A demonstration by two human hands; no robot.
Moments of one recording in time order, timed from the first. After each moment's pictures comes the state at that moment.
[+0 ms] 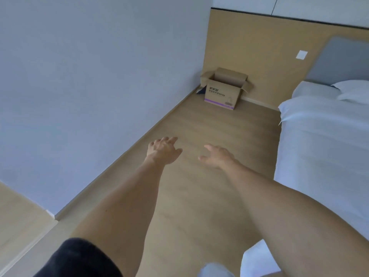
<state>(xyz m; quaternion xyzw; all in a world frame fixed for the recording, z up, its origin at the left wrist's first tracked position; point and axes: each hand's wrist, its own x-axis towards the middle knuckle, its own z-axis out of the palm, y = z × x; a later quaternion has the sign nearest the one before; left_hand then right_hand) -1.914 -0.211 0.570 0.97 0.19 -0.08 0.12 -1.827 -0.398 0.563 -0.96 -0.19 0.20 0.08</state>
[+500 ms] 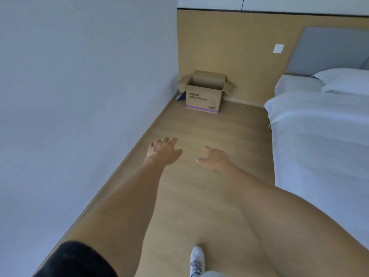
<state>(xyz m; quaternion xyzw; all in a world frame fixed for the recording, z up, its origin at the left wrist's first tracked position) -1.669 -0.179 0.562 0.98 0.11 -0.10 0.09 -1.614 -0.366 0.532 -0.97 -0.10 0.21 0.13</state>
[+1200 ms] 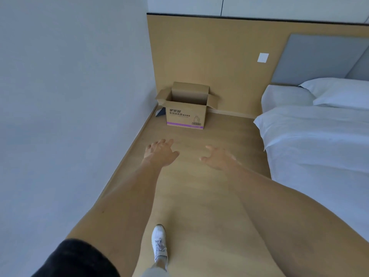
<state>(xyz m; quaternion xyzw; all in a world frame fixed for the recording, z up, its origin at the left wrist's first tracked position) -1.299 -0.127 0.546 0.99 0.05 -0.11 0.09 -1.272 -0.345 0.539 -0.97 -0.03 0.20 0.14</state>
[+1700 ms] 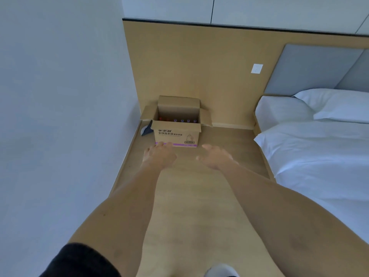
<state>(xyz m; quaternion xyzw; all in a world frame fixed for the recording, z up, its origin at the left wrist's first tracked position) -0.987 -0.019 0.555 0.99 -0.02 -0.12 0.11 -0.985 -0.230 0.561 -0.97 0.02 0.18 0.13</state>
